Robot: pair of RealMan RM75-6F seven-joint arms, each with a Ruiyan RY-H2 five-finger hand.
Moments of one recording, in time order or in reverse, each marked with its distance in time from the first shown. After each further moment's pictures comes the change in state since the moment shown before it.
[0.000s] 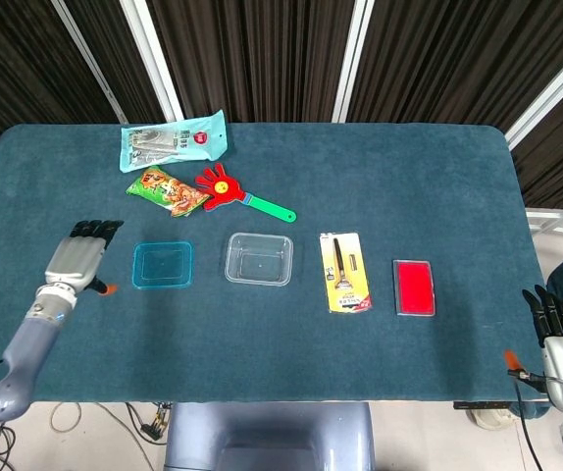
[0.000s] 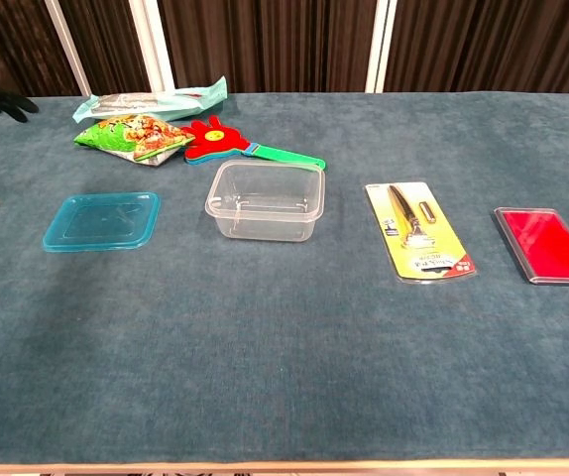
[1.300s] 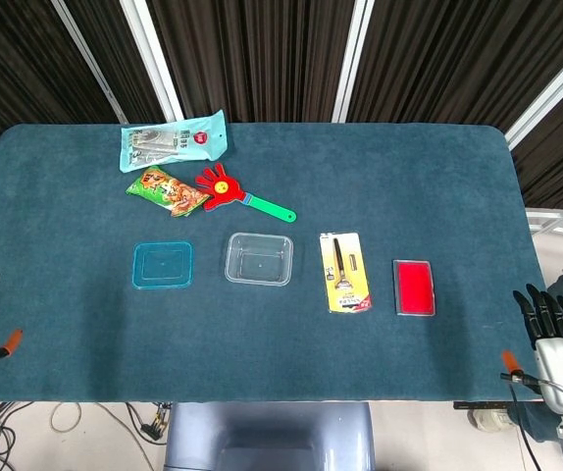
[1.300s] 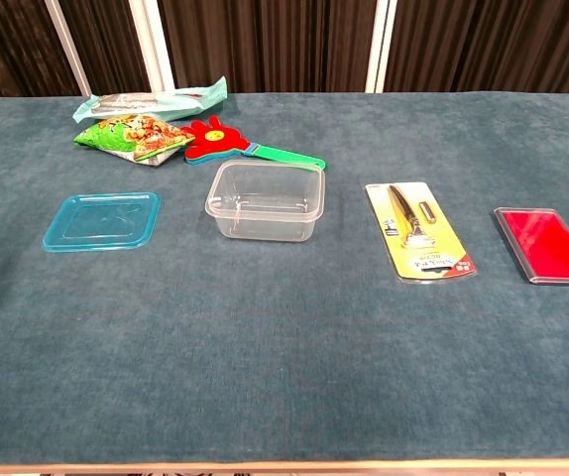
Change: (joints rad) left arm 0.598 0.118 0.107 -0.109 0.575 0.613 -0.431; right arm 0.004 -0.020 -0.015 0.053 -0.073 0.037 -0.076
